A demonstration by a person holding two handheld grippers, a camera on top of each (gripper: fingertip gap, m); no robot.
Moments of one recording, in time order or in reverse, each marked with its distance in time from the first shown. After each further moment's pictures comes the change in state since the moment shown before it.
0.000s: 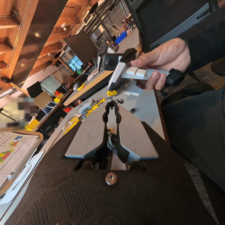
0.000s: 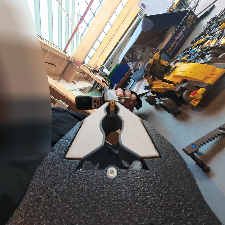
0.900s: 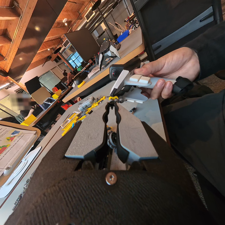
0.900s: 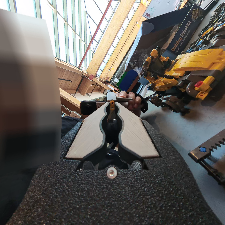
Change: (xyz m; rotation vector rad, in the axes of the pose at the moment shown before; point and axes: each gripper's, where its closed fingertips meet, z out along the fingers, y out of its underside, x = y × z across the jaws) left arm -0.005 0.004 -0.001 -0.011 -0.008 -0.047; right arm 0.010 0.002 0.010 0.088 -0.086 0.138
